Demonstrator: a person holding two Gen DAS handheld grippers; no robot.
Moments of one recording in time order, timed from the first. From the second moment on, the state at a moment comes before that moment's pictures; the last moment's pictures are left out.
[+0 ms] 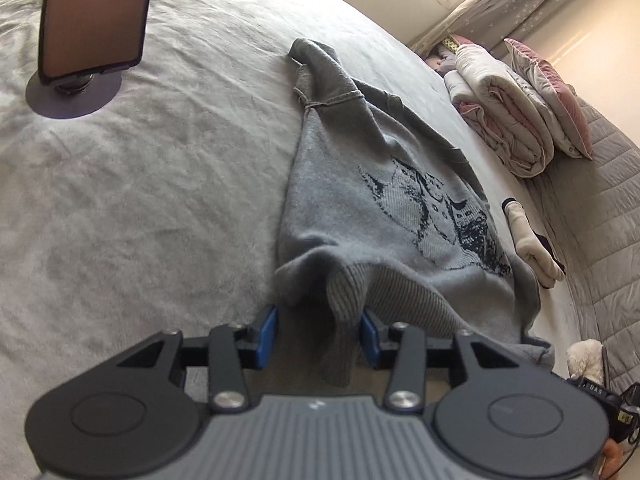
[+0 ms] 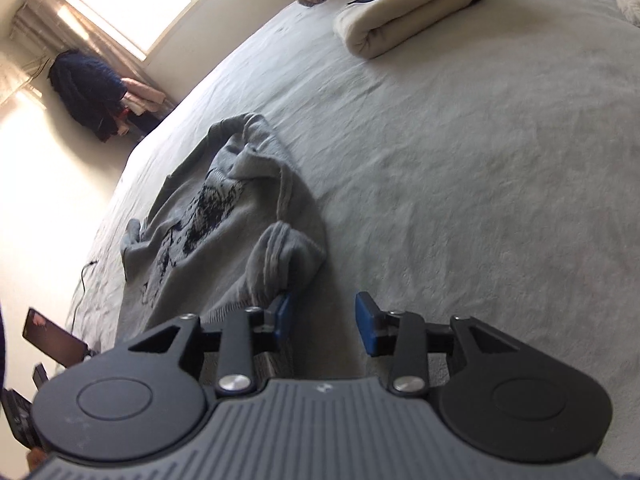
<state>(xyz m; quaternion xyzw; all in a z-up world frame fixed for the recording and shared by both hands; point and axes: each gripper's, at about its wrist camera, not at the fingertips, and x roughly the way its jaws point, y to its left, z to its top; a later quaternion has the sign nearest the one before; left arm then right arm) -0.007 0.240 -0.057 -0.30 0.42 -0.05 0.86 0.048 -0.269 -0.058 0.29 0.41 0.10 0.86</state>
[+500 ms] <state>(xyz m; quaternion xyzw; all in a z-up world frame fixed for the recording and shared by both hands) -0.017 0.214 -0.057 -0.26 0.41 -0.02 0.87 0.035 -0.236 -0.058 0.21 0.41 0.15 0.88</state>
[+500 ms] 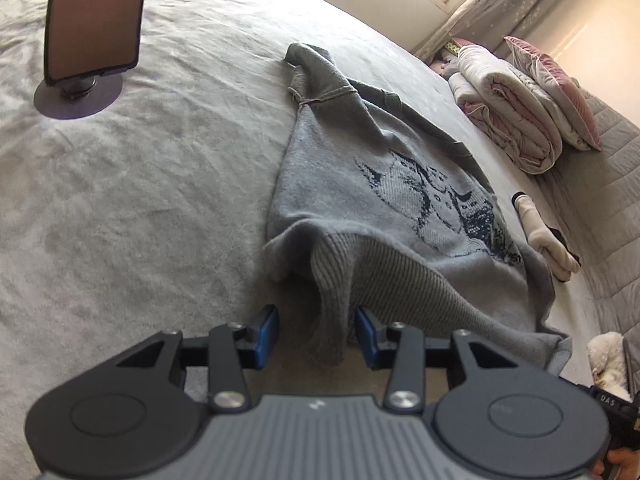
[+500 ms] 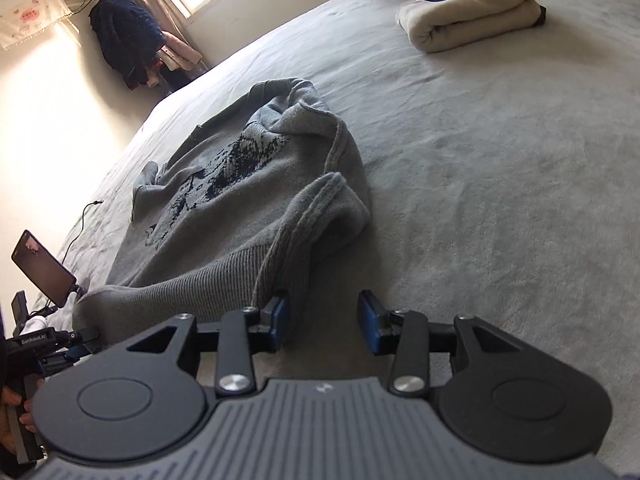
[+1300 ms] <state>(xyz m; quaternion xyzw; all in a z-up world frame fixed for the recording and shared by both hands) -0.017 0.214 -0.060 -0.28 0.42 -0.03 0.86 0.060 -0.210 -0.053 0.25 0.39 0.18 0.87</state>
